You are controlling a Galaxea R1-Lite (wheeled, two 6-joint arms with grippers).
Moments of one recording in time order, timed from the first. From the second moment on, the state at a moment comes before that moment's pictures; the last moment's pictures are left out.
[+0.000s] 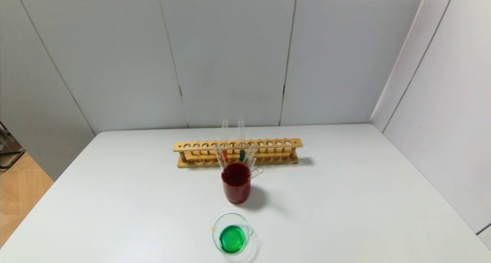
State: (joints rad) left arm 0.25 0.27 -0.68 0.37 0.34 -0.21; right arm 0.00 0.00 0.00 -0.01 0.00 0.00
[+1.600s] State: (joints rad) left arm 0.00 0.00 -0.03 -0.06 0.07 0.03; right arm 0.00 0.00 0.00 -0.01 0.00 0.00
